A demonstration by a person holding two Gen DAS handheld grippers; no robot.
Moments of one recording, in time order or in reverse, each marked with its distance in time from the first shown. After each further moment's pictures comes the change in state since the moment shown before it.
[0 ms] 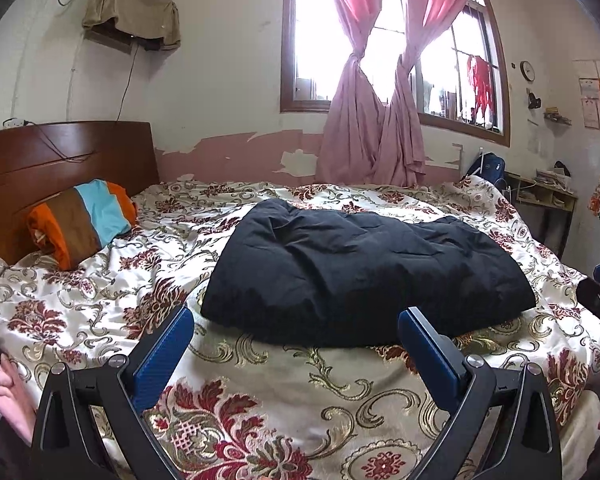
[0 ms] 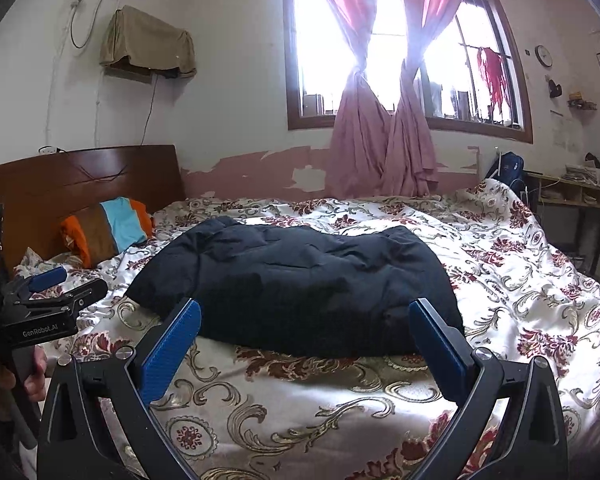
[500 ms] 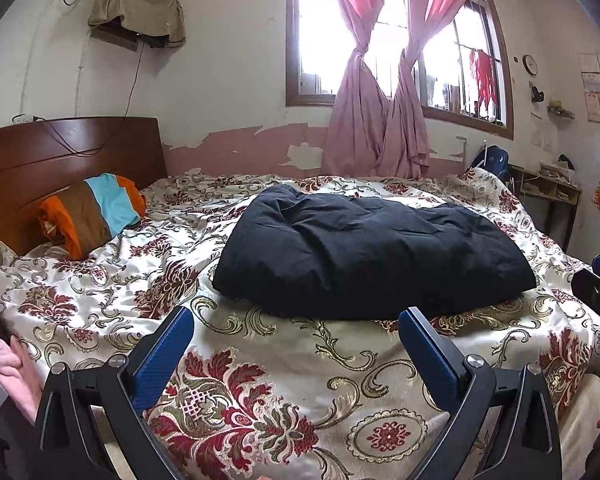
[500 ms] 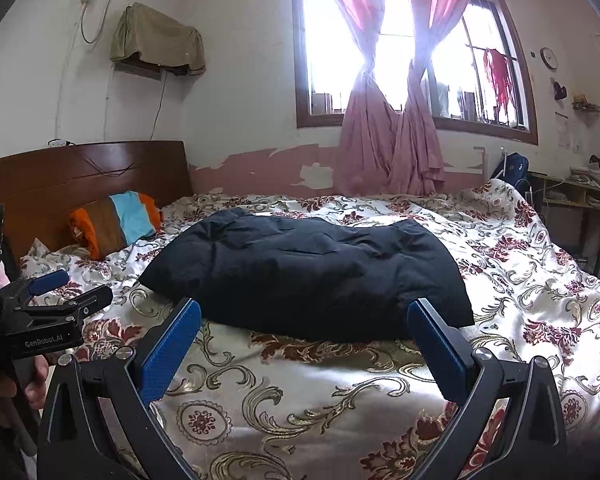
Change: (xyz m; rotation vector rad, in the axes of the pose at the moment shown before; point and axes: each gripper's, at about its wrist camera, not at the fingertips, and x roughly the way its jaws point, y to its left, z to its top) left arm -0.023 0.000 -0.024 0.009 0.013 0.027; right arm -0.015 0.012 -0.020 -0.017 0.000 0.021
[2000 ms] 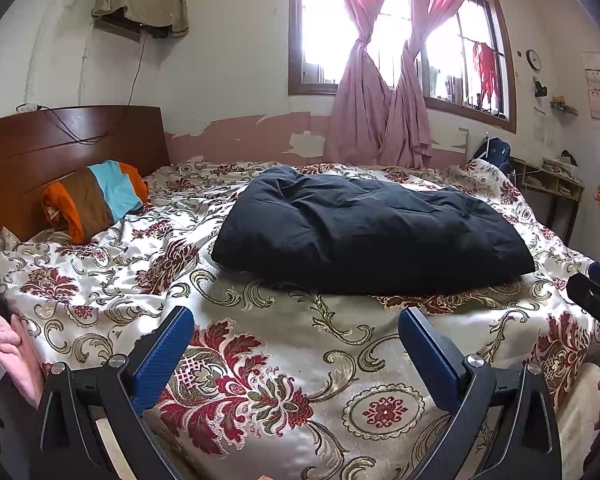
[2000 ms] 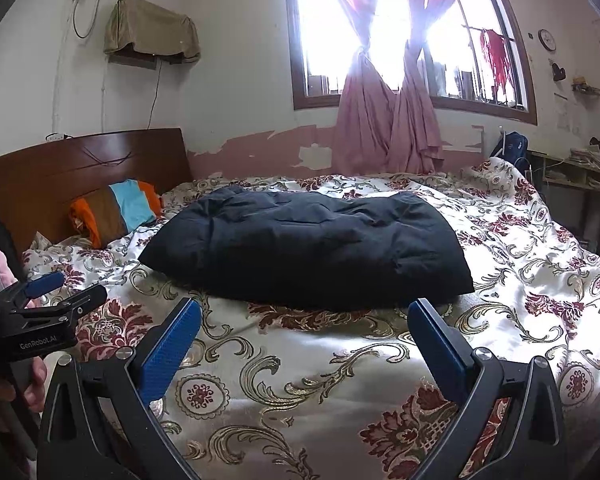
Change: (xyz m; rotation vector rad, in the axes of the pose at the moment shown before) left arm -0.008 -0.006 -0.020 -0.010 0.036 0.010; right arm 0.000 -0.013 -0.021 0.023 0.065 0.006
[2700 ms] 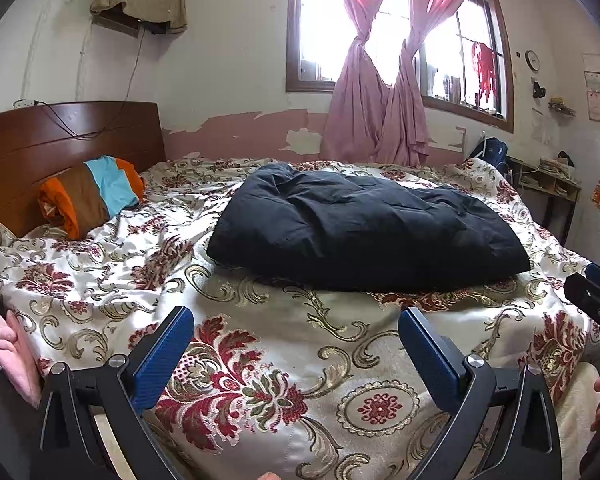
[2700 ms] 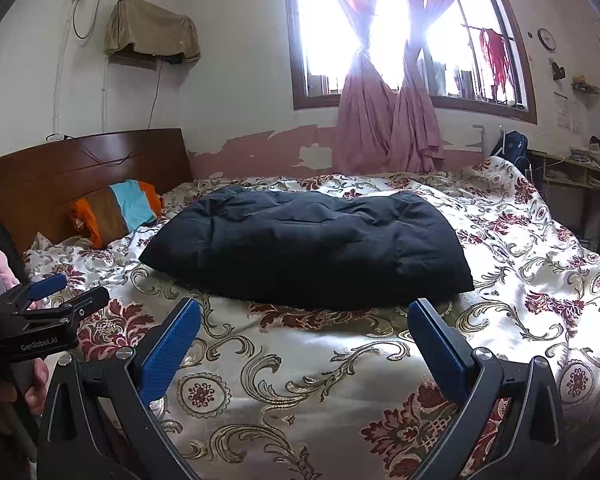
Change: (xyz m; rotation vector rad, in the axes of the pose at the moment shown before) left arm 0.001 -0.002 -0.002 -0.010 0.017 -0.026; right arm -0.002 0.001 0.000 0.003 0.000 0.001
